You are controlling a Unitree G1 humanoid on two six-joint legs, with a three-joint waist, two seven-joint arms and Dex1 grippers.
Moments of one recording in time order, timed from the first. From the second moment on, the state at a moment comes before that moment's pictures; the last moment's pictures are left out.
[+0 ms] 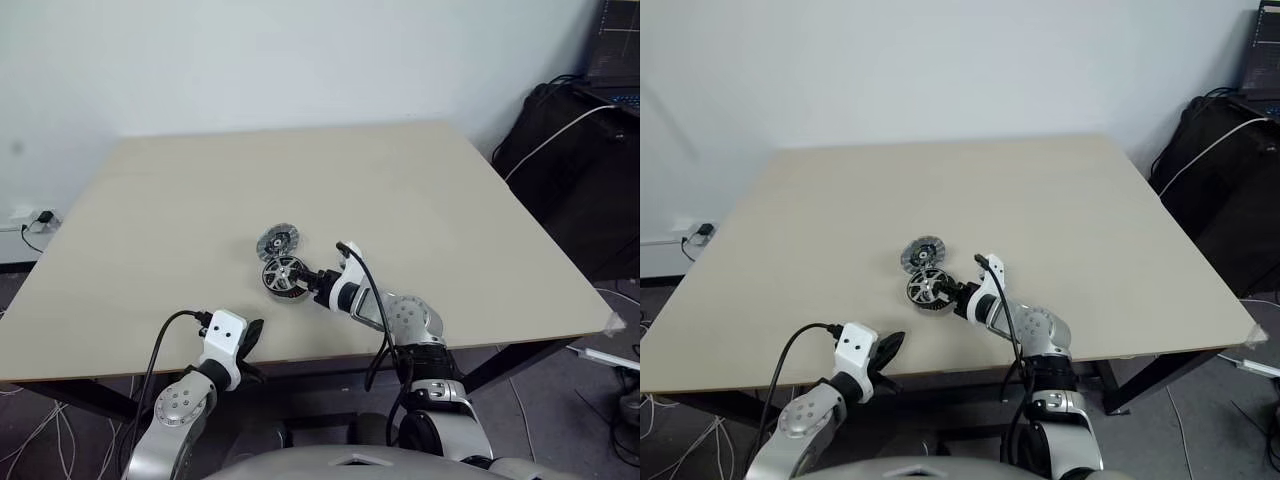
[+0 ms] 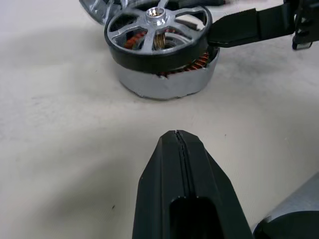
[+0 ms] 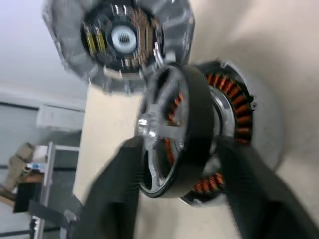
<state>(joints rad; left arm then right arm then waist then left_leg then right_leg) 0.37 0.27 -0.16 -0.28 -0.09 0.23 -0.35 -0.38 0.15 -0.20 0.30 0.68 0.97 0.17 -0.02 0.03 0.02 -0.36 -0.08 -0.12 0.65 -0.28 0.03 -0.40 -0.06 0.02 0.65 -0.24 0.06</state>
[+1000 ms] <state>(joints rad) 0.36 0.27 -0.17 -0.28 -0.09 0.23 -0.35 -0.30 -0.01 0.25 0.07 0.35 0.72 0.30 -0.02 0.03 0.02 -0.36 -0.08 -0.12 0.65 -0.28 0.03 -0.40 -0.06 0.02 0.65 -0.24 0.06</state>
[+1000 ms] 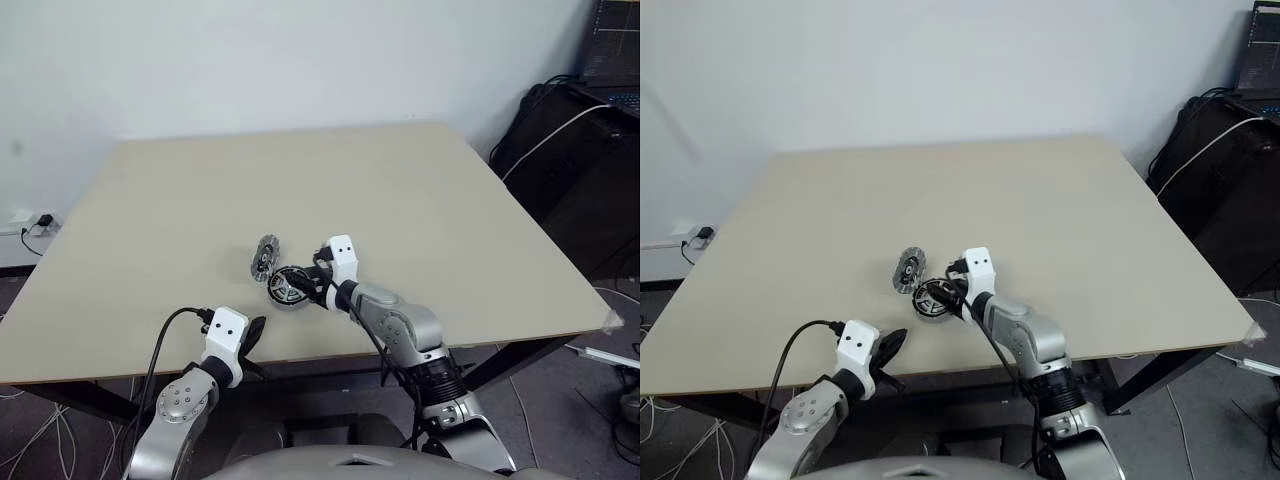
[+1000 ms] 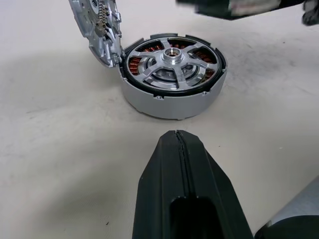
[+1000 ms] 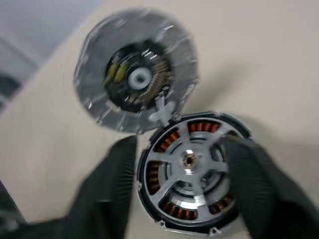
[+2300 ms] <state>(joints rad) 0.37 0.25 -0.17 -0.28 -0.09 0.22 -0.34 -0.48 -0.31 0.59 0.07 0.00 0.66 0.68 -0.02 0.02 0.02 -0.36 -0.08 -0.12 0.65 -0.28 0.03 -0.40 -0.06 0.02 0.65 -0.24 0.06</state>
